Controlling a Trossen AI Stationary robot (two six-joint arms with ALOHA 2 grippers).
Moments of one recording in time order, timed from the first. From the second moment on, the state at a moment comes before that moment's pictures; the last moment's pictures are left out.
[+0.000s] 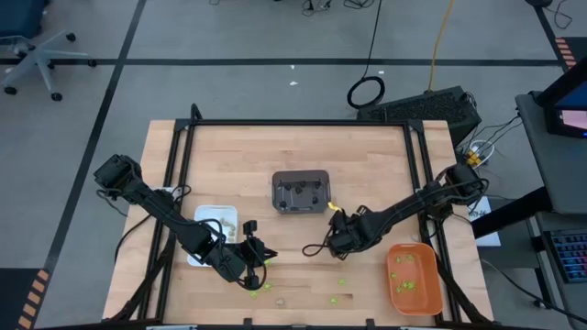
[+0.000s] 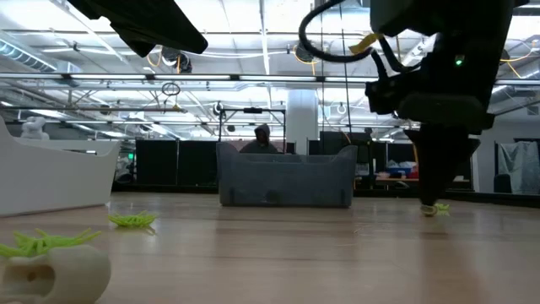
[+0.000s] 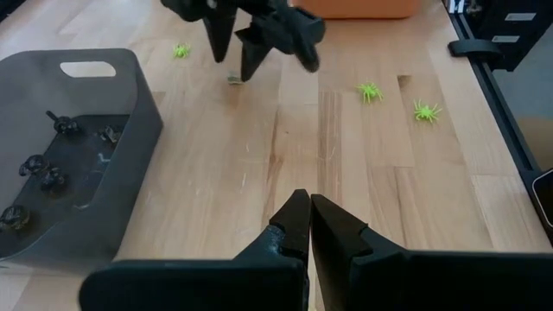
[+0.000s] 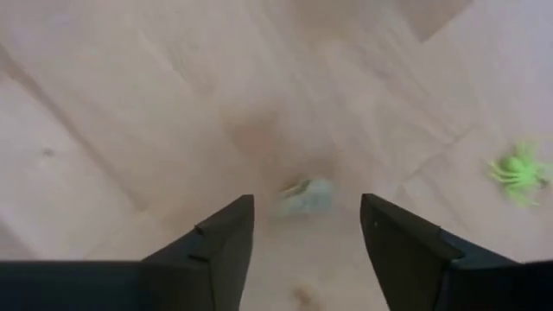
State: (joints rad) left arm -0.62 1.57 0.94 -0.08 -0.55 -0.41; right arm 0.39 1.76 1.10 -0.80 0.26 1.04
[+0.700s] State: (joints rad) left arm -0.62 1.57 0.94 -0.07 -0.56 -0.41; right arm 0.38 1.86 1.10 -0.76 0.26 1.03
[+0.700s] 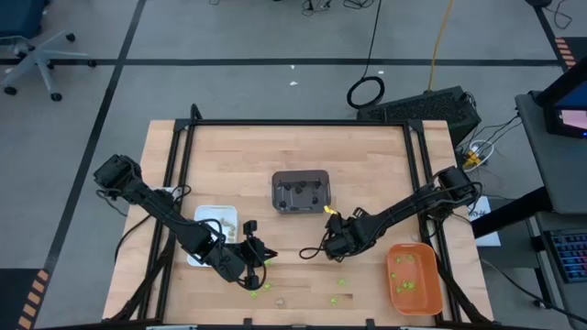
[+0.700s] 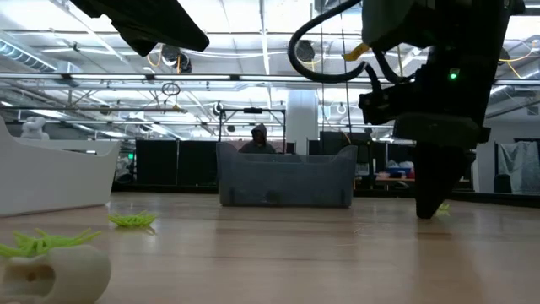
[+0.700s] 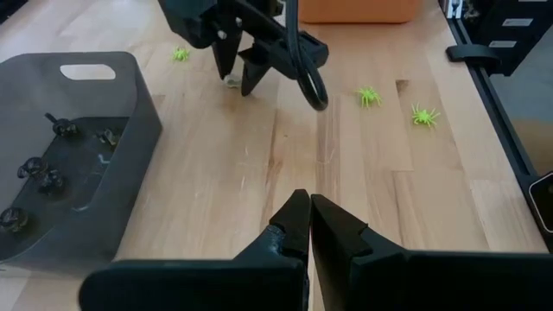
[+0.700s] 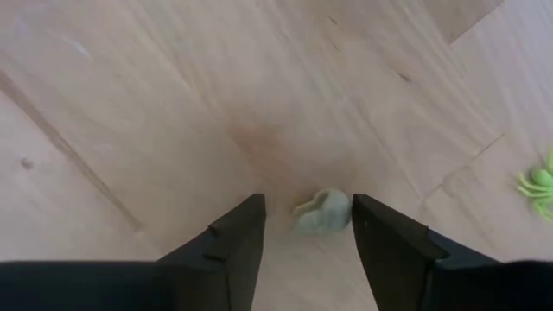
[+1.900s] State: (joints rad) left arm -0.62 1.57 0.93 -0.07 -0.57 -0.41; right arm 0.52 1.87 1.20 -0.38 0.38 0.58
